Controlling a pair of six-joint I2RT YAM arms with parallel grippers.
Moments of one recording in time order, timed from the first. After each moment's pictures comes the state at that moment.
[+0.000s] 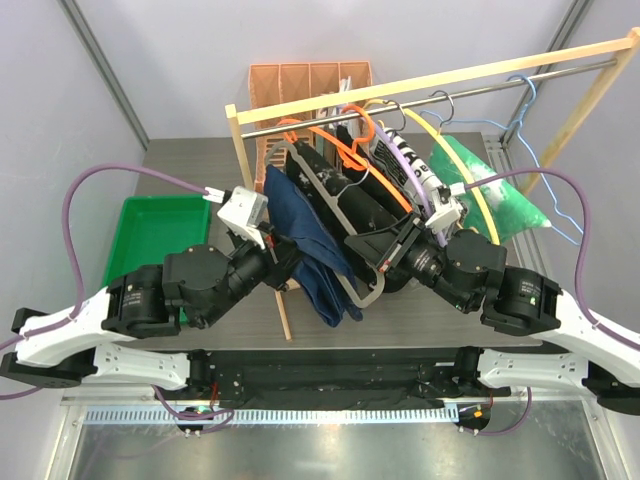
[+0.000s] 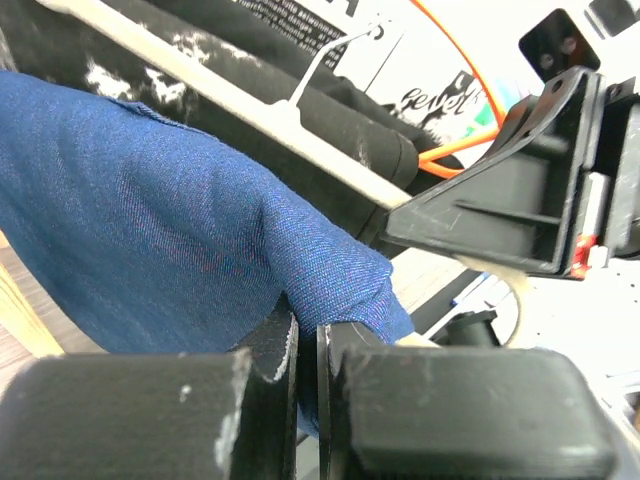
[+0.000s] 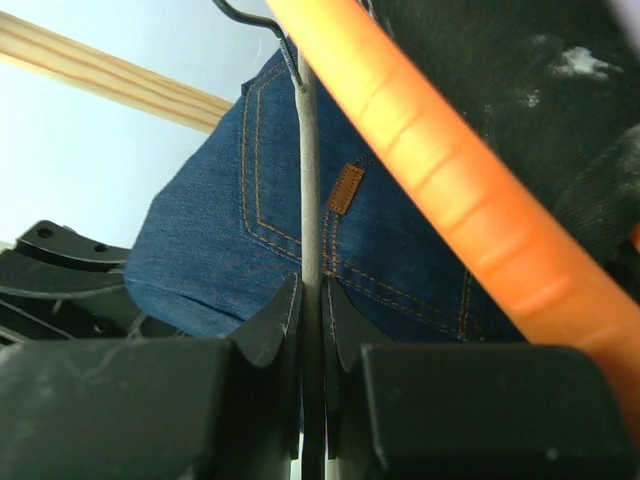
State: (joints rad) left arm -1.46 0.99 1.45 -0.62 -0.73 -0.47; right arm 1.19 0.89 1.23 -0.48 0.45 1.11
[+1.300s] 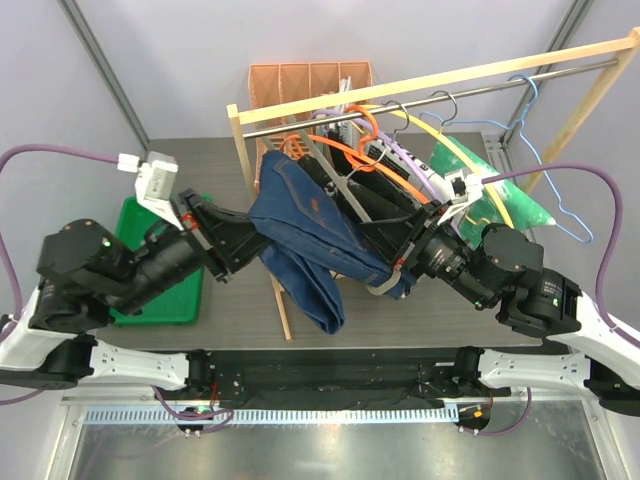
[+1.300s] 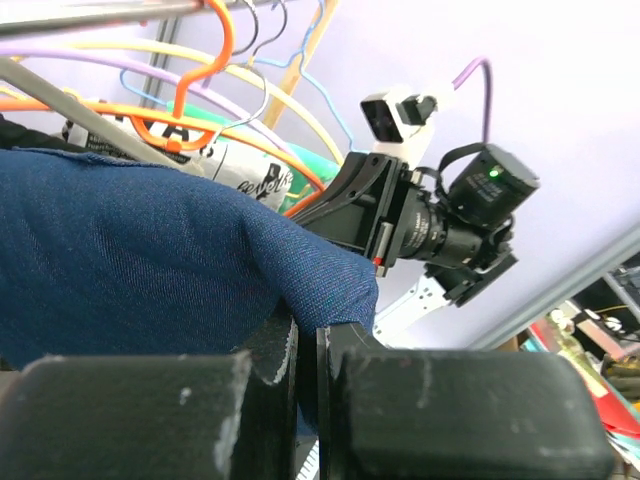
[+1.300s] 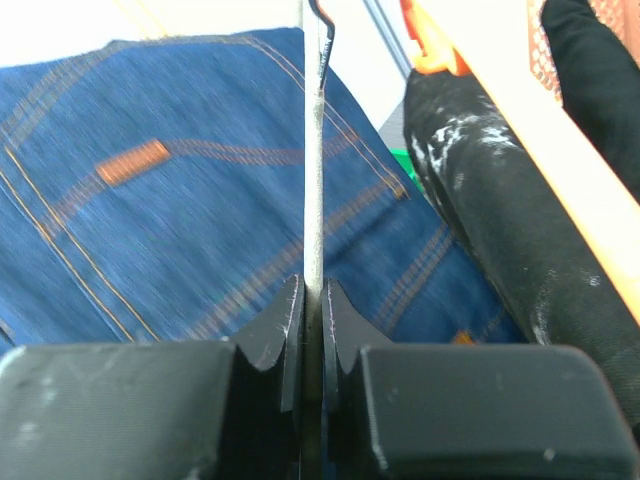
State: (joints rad) left arm -1.45 0.95 1.71 -0.58 -0.47 -0.43; right arm 1.19 0.85 1.29 -0.40 0.43 0.58
